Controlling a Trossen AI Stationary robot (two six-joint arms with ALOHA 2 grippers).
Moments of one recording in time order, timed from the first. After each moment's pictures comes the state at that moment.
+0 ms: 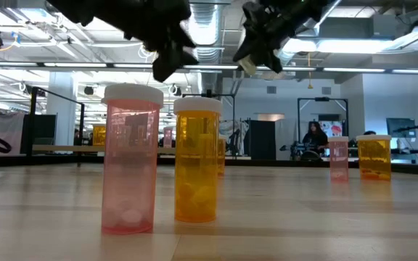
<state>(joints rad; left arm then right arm) -0.08 1.46 0.78 0.55 -0.85 1.10 -0.45 1.51 1.33 -0.46 -0.25 0.35</state>
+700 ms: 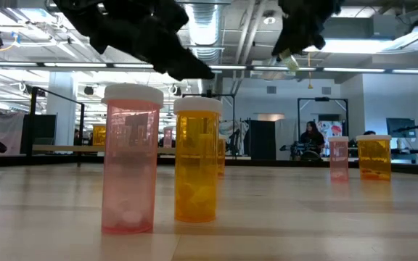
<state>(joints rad) 0.14 1.46 0.78 0.27 0.20 0.26 -0.23 1.20 1.15 -0.63 0.29 0.31</state>
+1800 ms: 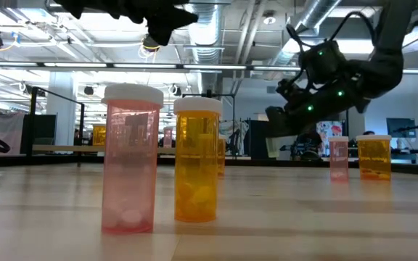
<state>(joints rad) 0.00 1.22 0.78 0.19 0.22 0.04 -0.31 1.66 0.42 0.90 0.46 0.06</state>
